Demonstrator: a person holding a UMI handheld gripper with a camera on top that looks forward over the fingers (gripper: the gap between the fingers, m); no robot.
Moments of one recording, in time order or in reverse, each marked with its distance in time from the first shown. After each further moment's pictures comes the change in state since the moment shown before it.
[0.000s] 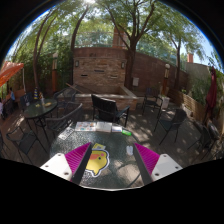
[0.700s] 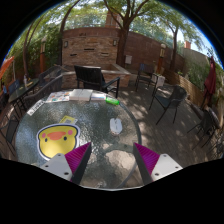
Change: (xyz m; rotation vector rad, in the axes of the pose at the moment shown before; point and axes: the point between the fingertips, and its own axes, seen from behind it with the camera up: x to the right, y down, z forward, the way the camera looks) arm 0.112 0.200 0.229 -0.207 0.070 0.027
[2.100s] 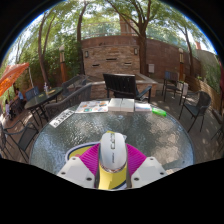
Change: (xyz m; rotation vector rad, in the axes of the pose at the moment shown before) arm -0.200 -0.049 0.079 0.130 -0.269 0.008
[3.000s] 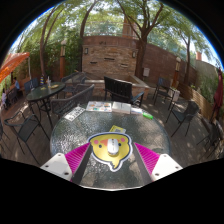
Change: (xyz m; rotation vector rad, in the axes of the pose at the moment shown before) arm -0.076 -0.007 -0.190 -0.032 0.123 -0.100
